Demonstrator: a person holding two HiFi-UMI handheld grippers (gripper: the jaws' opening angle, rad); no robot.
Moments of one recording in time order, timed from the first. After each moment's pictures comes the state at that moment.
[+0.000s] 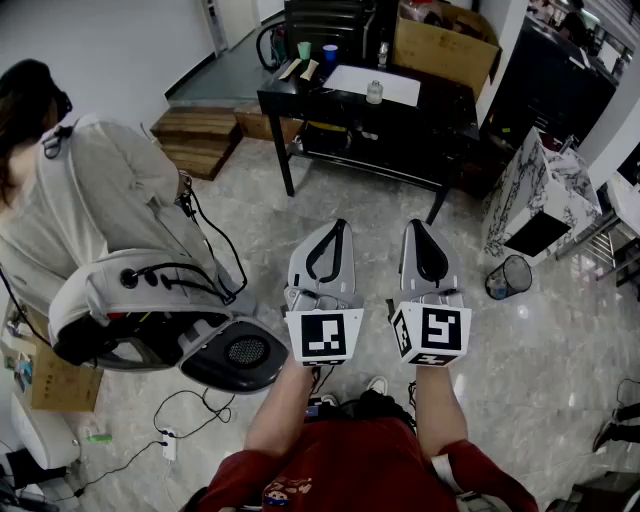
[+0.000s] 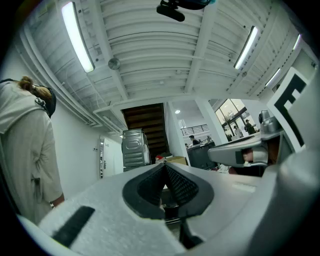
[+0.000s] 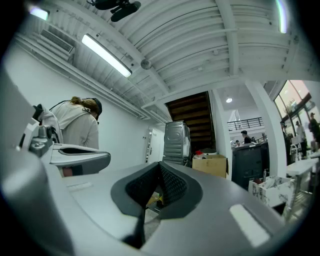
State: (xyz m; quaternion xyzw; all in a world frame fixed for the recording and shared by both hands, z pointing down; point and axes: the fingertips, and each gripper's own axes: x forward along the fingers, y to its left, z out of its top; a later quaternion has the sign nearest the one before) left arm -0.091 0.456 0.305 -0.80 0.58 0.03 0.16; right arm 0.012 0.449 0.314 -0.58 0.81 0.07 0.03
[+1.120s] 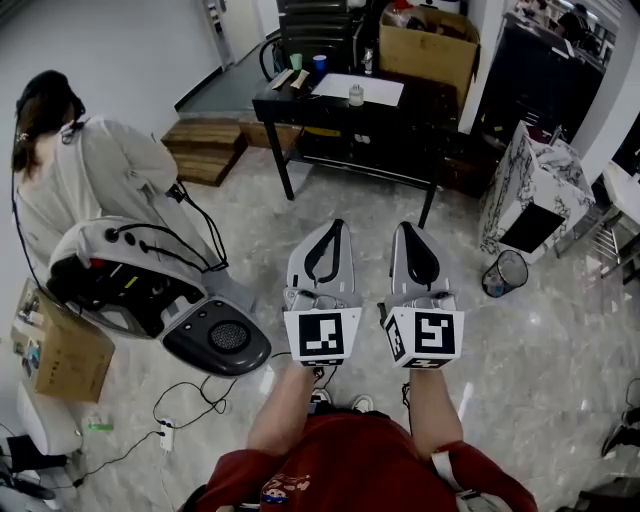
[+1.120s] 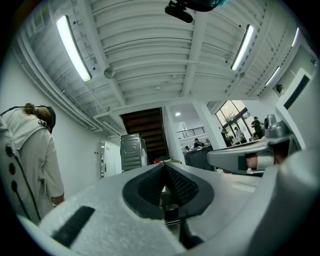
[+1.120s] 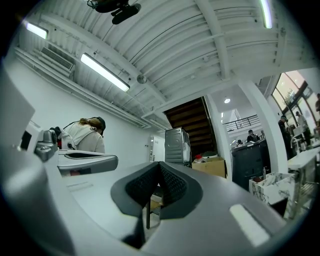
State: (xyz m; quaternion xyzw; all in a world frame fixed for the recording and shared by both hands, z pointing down) left arm 0.020 0.547 0.292 -0.79 0.59 0.03 0.14; right arm 0.112 0.545 0.297 -0.56 0.82 0.06 0.08
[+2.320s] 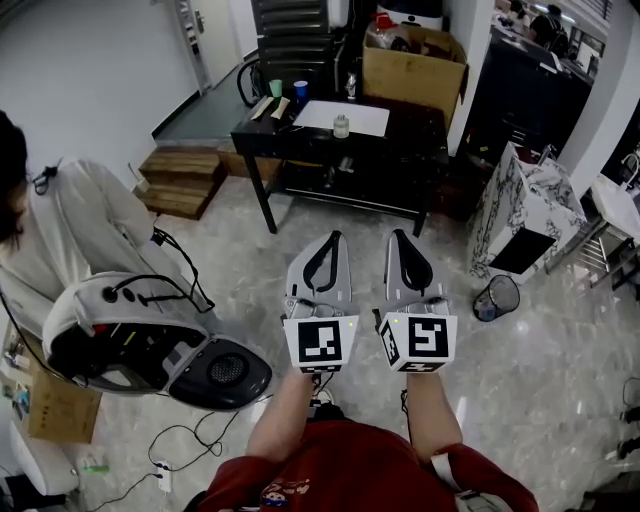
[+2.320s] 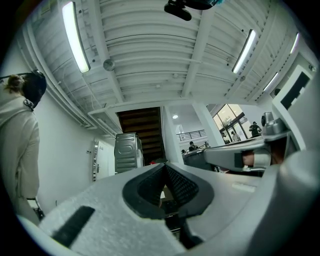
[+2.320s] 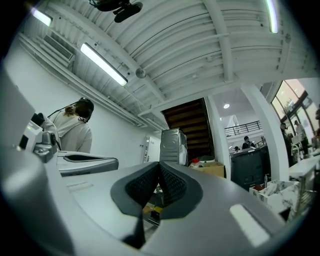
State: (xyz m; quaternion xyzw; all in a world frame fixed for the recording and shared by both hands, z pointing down) left arm 0.002 0.416 0.293 -0.81 0.57 0.05 0.14; right arm 0.089 0.418 0.288 -0.58 0.80 0.09 0.08
